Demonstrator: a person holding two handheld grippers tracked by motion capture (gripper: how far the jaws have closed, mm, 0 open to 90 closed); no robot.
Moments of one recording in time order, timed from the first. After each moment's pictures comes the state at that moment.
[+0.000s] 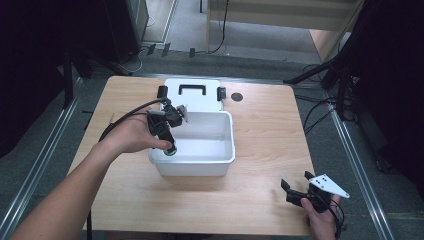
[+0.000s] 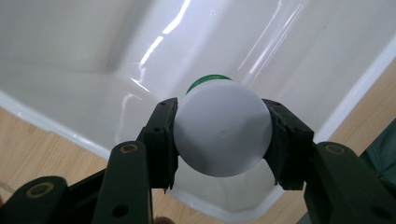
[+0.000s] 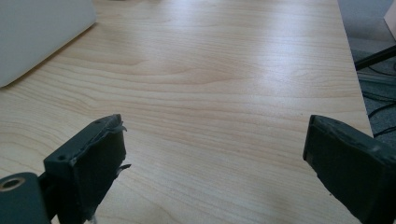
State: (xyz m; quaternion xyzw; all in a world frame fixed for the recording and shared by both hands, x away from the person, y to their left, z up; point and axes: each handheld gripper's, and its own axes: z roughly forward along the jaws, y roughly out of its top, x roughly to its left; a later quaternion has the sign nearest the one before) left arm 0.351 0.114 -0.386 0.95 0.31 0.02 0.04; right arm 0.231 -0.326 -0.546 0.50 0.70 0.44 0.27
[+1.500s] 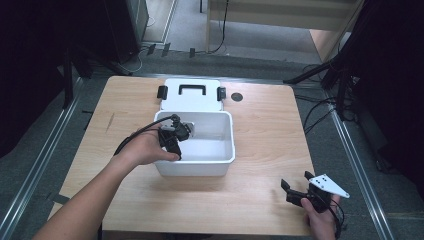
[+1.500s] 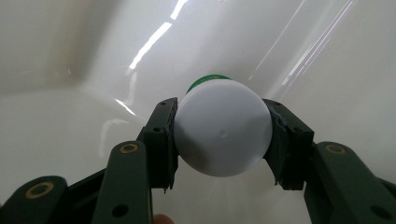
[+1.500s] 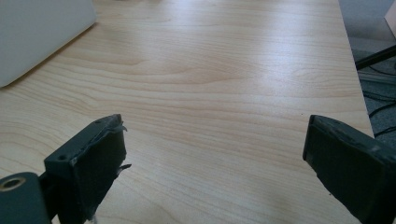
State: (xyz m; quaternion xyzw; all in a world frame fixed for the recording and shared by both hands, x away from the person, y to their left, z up) left arm 0.357 0.099 -0.453 0.95 0.31 0.03 0.02; right arm 0.231 -0.327 -0.546 0.50 0.70 0.44 0.27
